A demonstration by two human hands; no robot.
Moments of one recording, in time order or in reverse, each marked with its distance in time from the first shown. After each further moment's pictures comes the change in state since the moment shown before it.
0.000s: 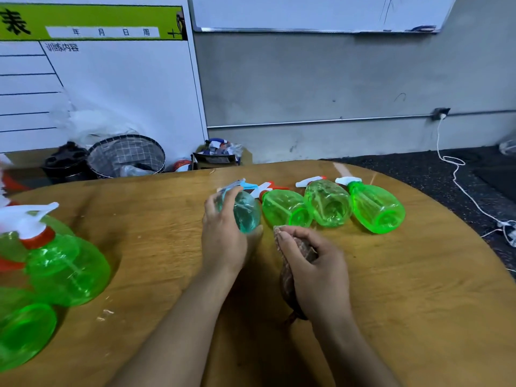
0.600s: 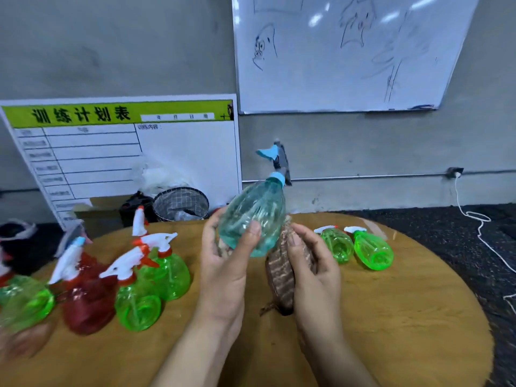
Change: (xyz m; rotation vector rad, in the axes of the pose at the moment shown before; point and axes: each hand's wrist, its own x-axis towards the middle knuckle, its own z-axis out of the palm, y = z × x) left_hand -0.135 0.120 -0.183 -1.235 0.168 -0.021; right_hand -0.092 -0.158 0.008 0.599 -0.029 -0.111
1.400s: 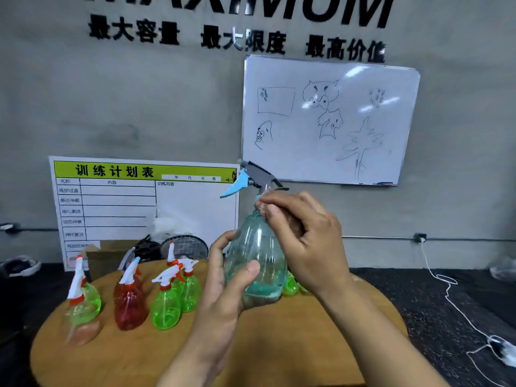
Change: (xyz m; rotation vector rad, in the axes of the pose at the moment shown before) left_hand -0.191 0.172 0.022 0.020 -0.257 0.085; right_hand -0.100 -0.251 0.032 -0.641 -0.313 -0.825
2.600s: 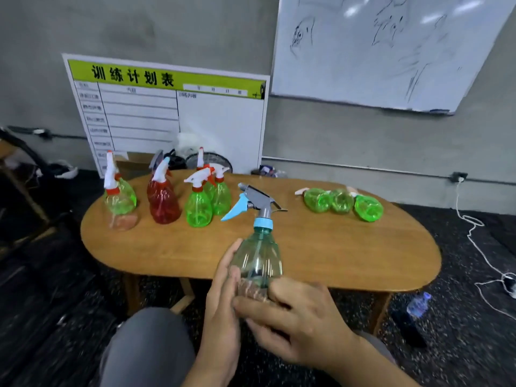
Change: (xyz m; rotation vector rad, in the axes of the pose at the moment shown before) left_hand -0.113 -0.108 -0.097 0.022 0.293 -0.207; right_hand -0.224 0.022 0.058 -0.132 -0.531 -0.379
